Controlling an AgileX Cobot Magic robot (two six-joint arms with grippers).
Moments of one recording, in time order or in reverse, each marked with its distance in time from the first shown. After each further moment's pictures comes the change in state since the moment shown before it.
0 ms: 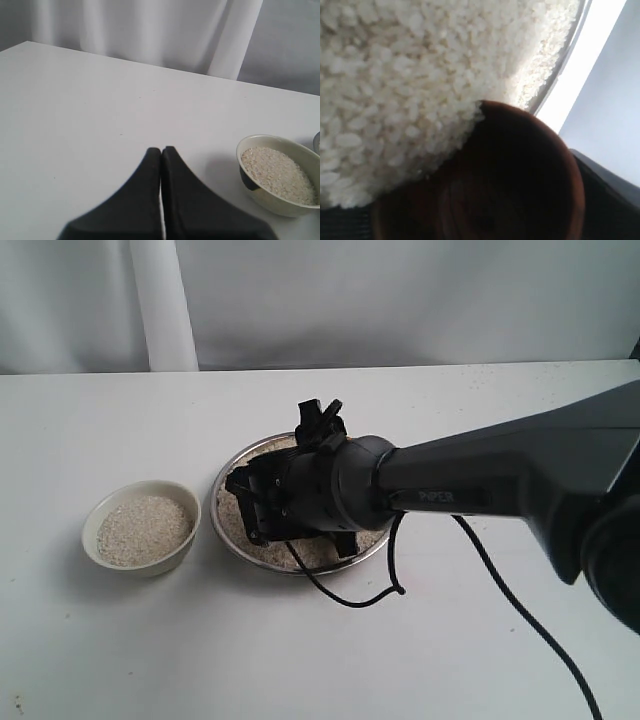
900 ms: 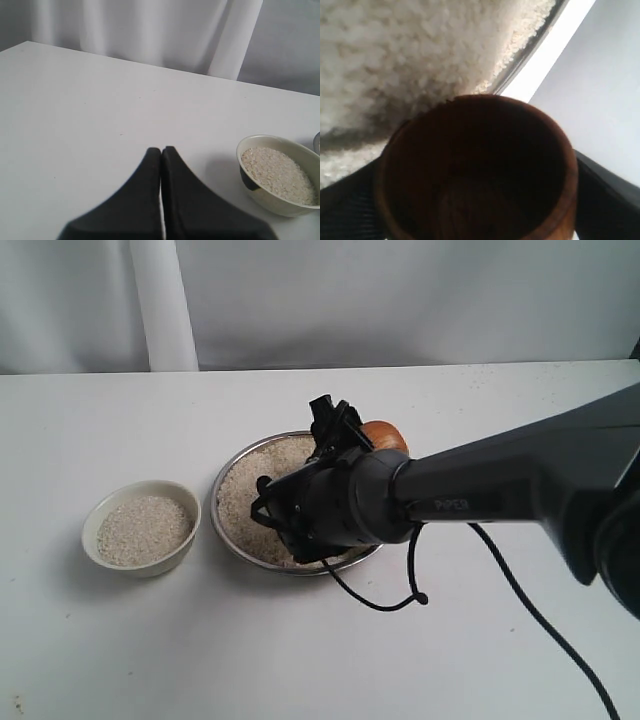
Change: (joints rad) left arm 0.000 0.000 0.000 0.000 0.000 0.000; right arm -0.016 -0.017 0.095 -0.224 0.061 0.046
